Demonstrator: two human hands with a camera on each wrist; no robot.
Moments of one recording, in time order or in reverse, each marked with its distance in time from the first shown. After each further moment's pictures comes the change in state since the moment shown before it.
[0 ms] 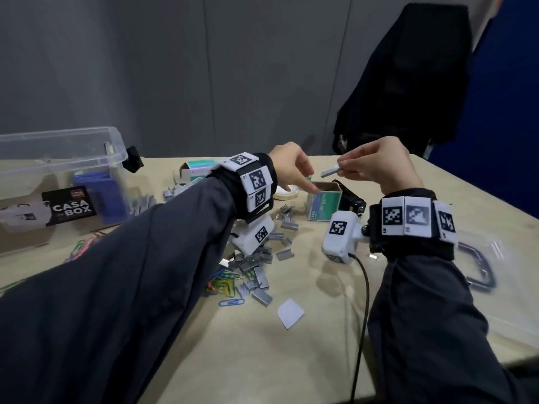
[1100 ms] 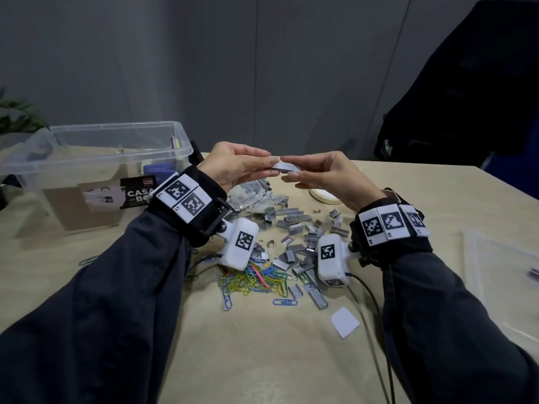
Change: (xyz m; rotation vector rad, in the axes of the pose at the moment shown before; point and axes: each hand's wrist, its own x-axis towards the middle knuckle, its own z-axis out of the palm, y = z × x) left_hand -0.108 -0.083 -0.077 -1.026 0.415 -0.202; right_hand -0.018 -0.018 0.122 0.199 -0.736 -0.346
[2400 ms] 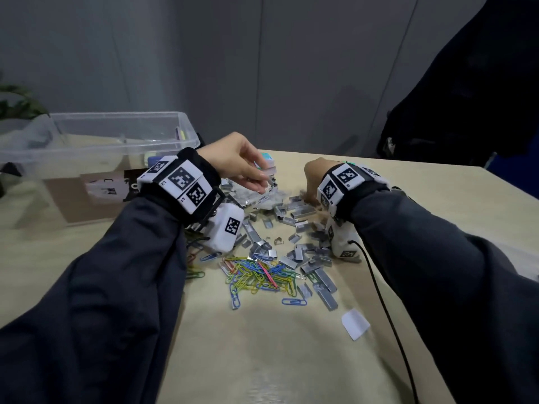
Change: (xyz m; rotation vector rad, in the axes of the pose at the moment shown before) left_hand 0.010 0.012 -0.021 0.621 -0.230 -0.056; right_hand 0.081 0.027 0.010 -1.487 -0.234 0.552
